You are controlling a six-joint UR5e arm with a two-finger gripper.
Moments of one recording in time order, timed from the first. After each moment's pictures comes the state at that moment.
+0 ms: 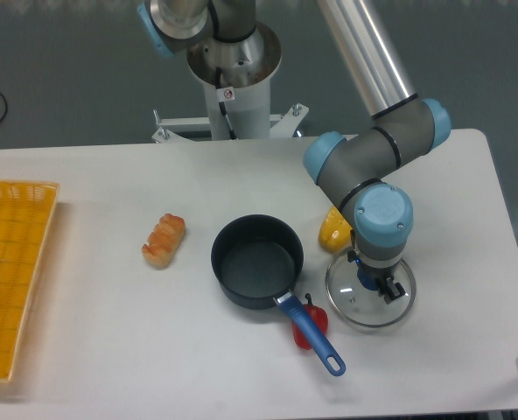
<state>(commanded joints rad) 2.61 -2.16 -1.50 -1.04 1.72 1.70</state>
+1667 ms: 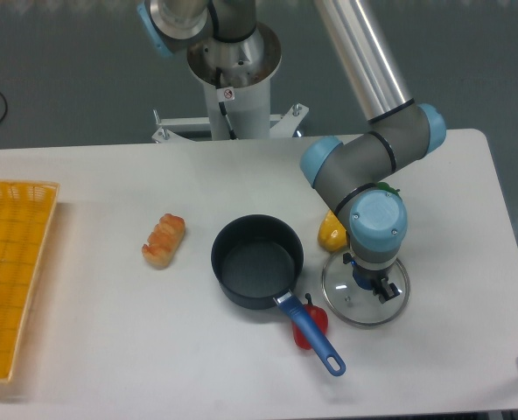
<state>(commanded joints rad) 2.60 -2.17 -1.52 -1.03 1.73 1.70</state>
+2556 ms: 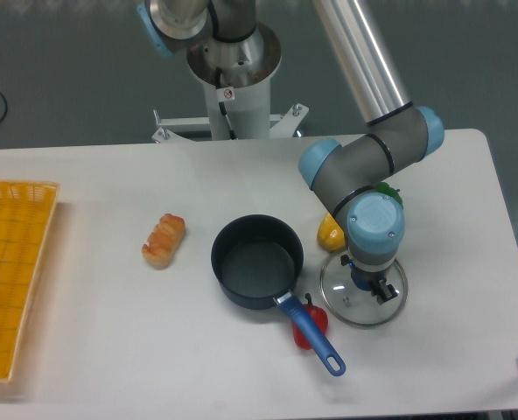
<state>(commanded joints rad) 2.60 -2.18 -1.52 -1.03 1.73 1.69</state>
